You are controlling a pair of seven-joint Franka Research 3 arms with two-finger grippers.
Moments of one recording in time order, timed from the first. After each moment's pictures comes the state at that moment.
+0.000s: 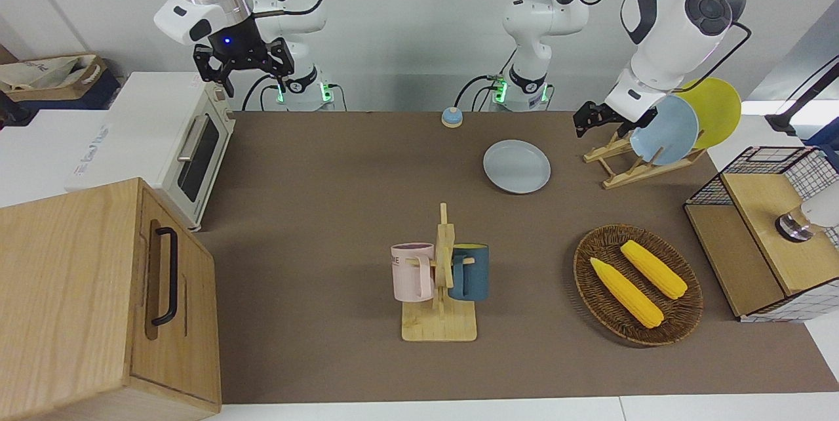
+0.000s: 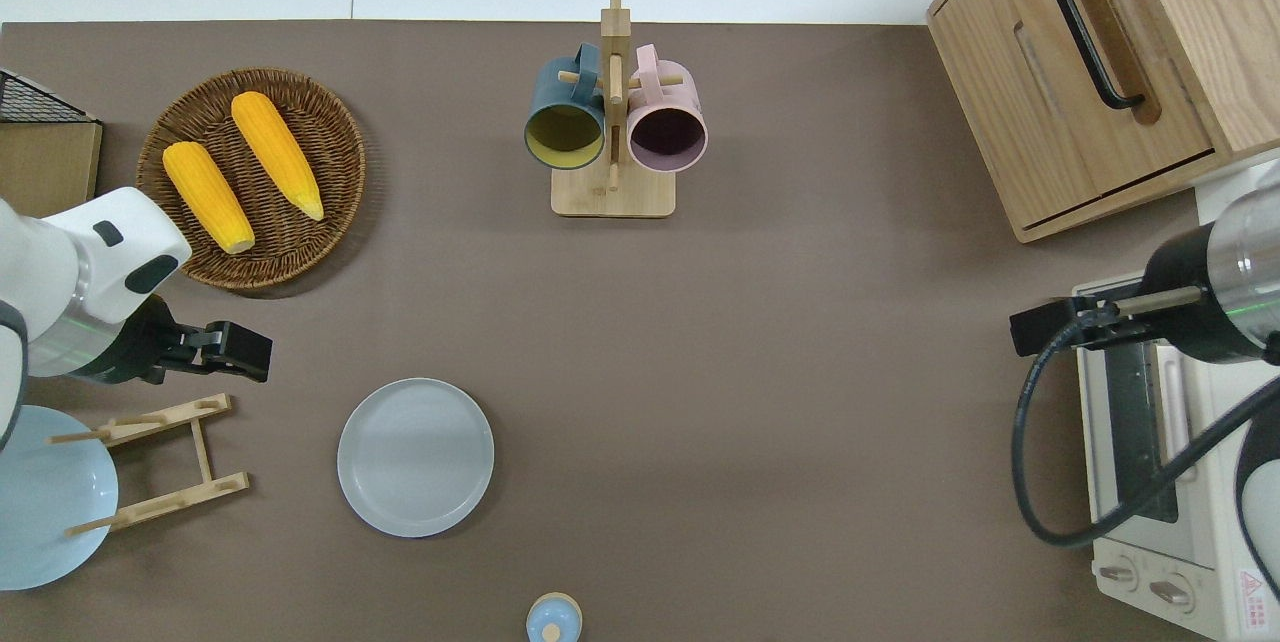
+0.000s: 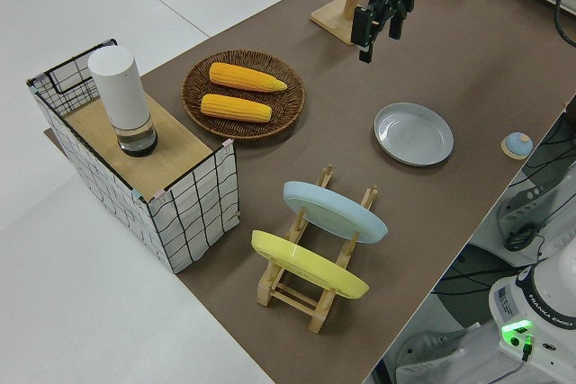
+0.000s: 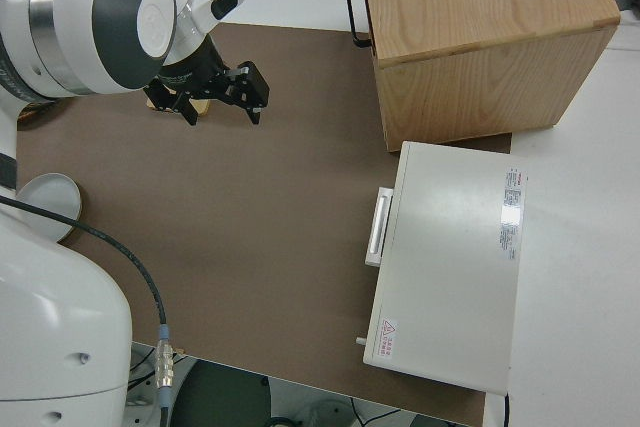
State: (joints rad) left arm 0.03 -0.03 -0.07 -1.83 -0.02 1.59 0.00; right arm 0.02 -0.01 0.12 -1.47 0.00 1.39 0.03
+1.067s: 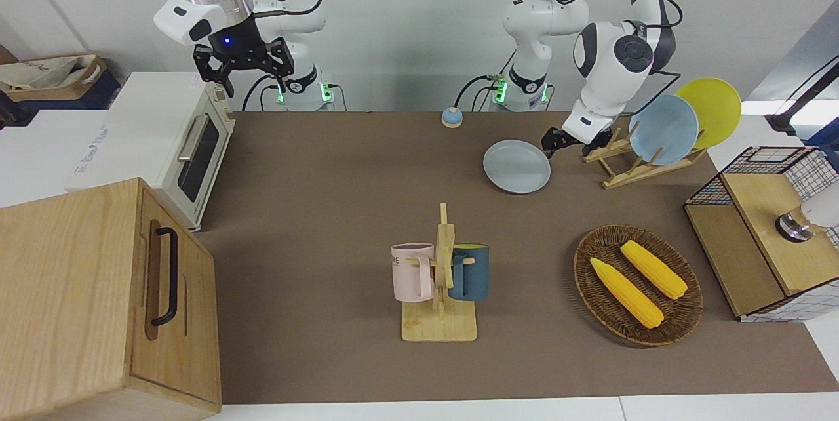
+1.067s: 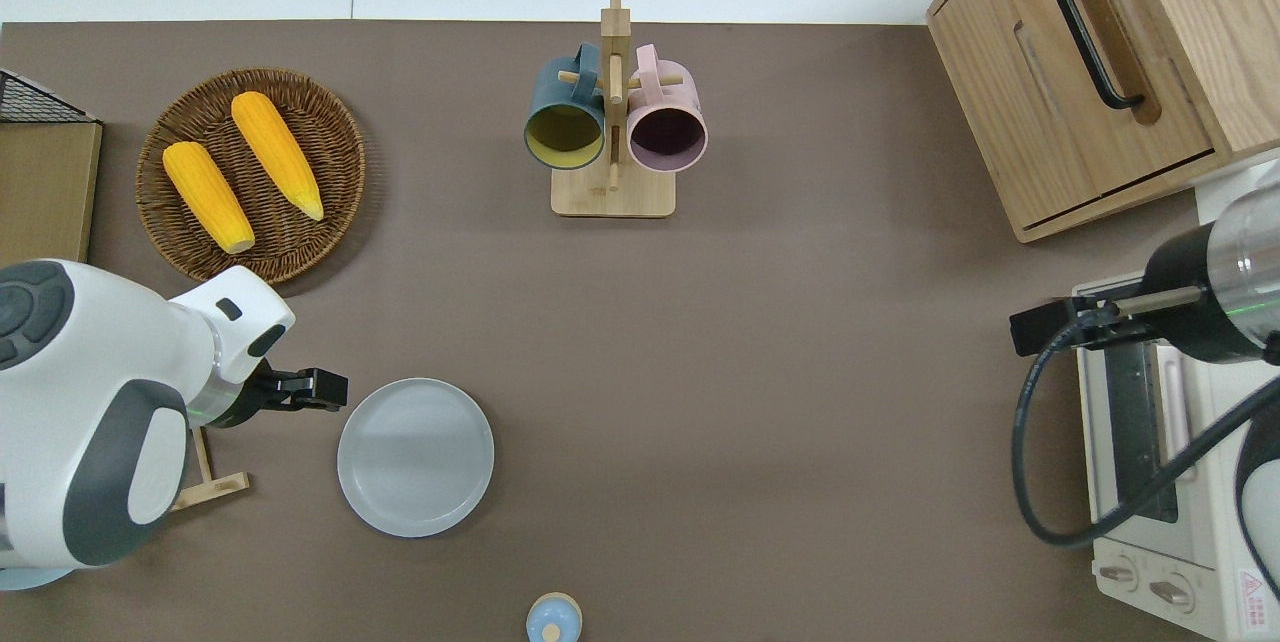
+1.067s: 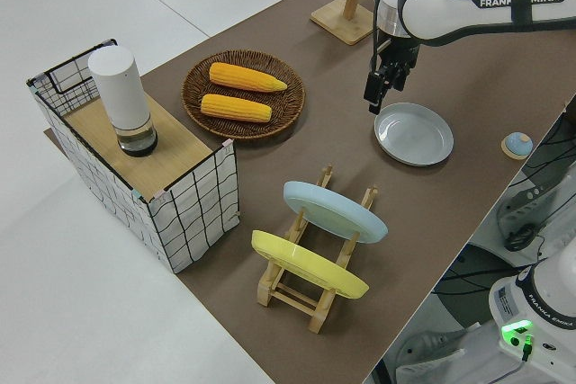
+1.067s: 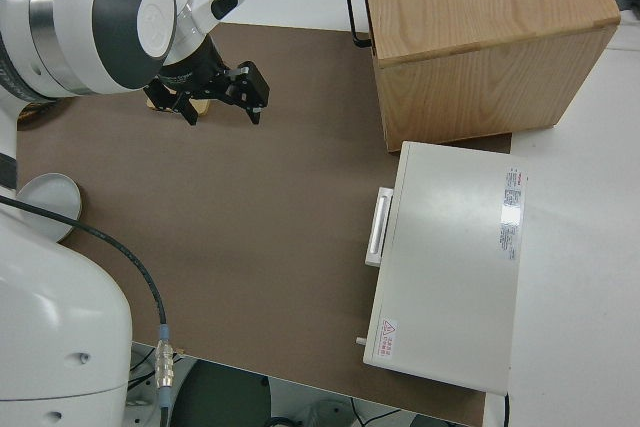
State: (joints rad) left arm 0.02 -0.15 -0.11 -2.28 -0.02 2.01 -0.09; right arm 0.02 -0.01 0.12 -1.47 0.00 1.39 0.03
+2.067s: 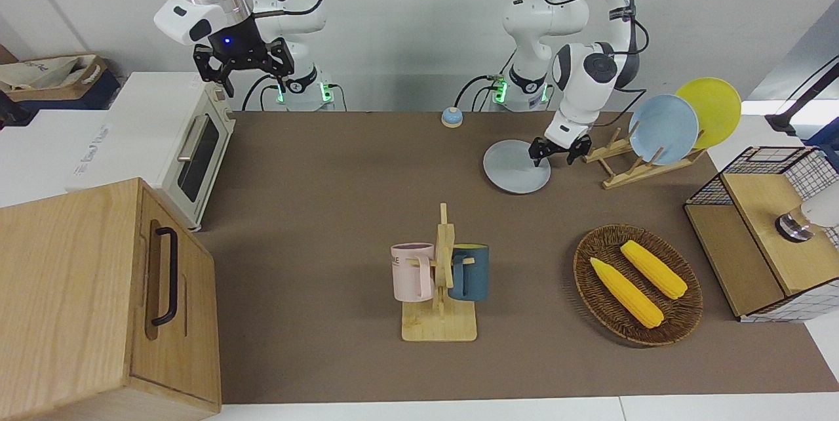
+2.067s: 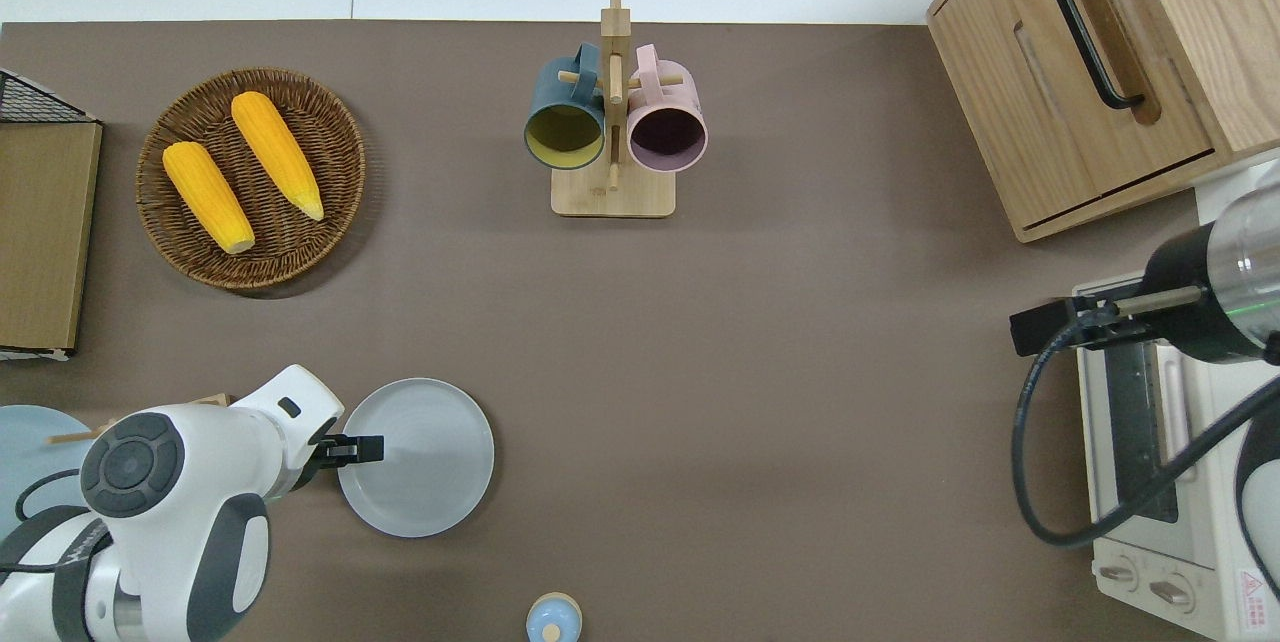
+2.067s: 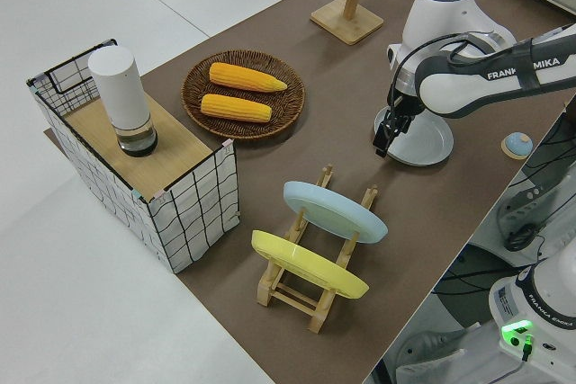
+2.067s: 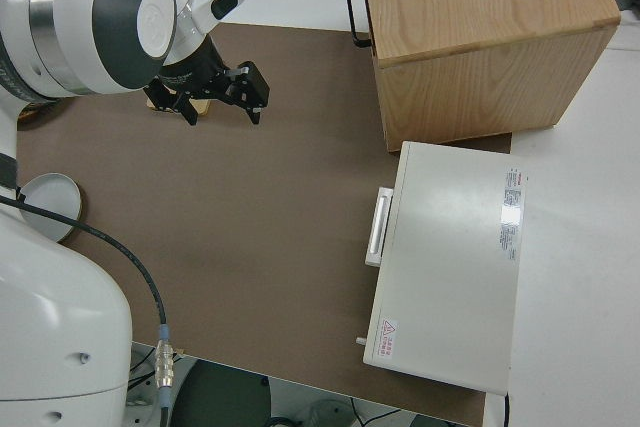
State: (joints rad) left arm 0.02 -0.19 -0.12 -2.60 -0.02 2.37 -0.10; right arm 0.02 -0.01 0.12 -1.47 0.00 1.39 0.03
